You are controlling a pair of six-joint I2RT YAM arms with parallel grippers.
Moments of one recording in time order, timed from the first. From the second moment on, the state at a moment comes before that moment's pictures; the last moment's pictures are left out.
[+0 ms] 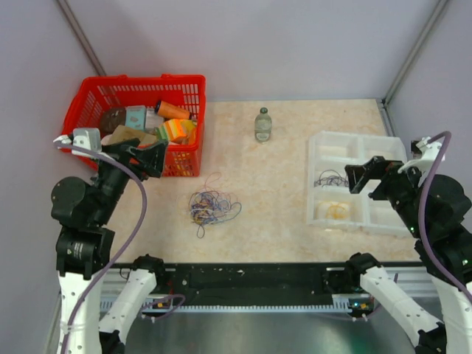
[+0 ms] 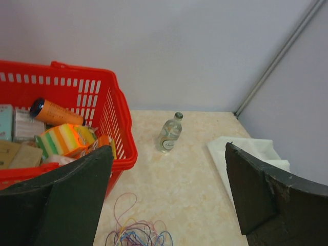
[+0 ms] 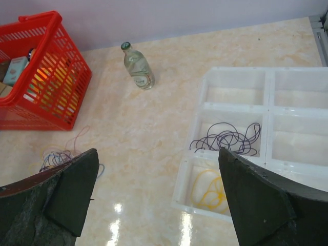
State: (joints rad) left arm -0.13 0.61 1.20 -0.39 0.21 -0.38; right arm 0.36 0.58 1.27 -0.87 0.16 0.31
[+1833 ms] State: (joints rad) left arm -0.16 0.67 0.42 -0.46 0.37 -0.75; right arm 0.95 1.85 1.17 0.20 -0.06 0.25
